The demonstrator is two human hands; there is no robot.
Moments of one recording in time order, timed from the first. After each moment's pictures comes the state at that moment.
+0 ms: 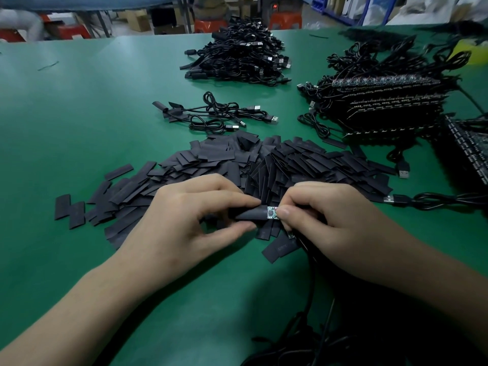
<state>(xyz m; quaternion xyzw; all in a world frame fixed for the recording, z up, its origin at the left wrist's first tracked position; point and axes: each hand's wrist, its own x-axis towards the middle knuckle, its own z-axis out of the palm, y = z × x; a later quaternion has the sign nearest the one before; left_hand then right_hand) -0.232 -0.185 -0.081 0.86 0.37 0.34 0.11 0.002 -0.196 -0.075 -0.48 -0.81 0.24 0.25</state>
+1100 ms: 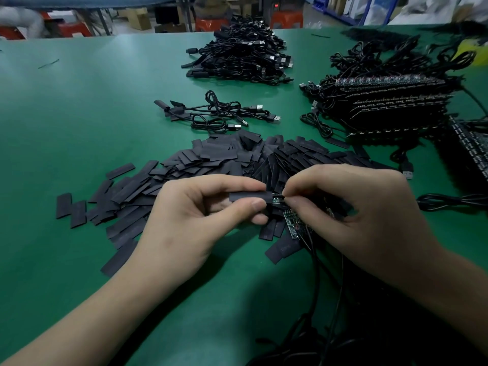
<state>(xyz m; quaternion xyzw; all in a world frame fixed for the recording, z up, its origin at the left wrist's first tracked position) -0.212 -0.193 -0.084 0.61 0.39 0.49 0.49 0.008 -0.197 -0.071 -0.40 -0.83 0.04 0.39</state>
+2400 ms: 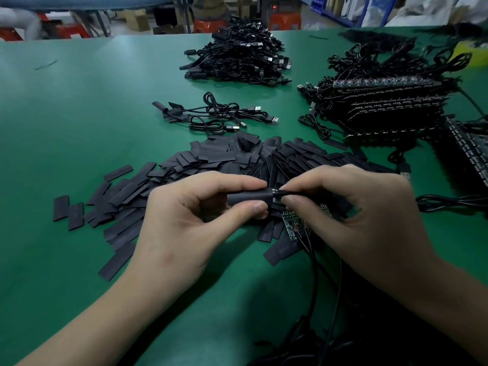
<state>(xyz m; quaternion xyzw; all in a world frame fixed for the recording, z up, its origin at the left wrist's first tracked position) -0.211 -0.196 -0.083 0.67 0.38 0.51 0.37 0.001 -0.204 -0.071 -0.44 -0.78 0.04 0.43</state>
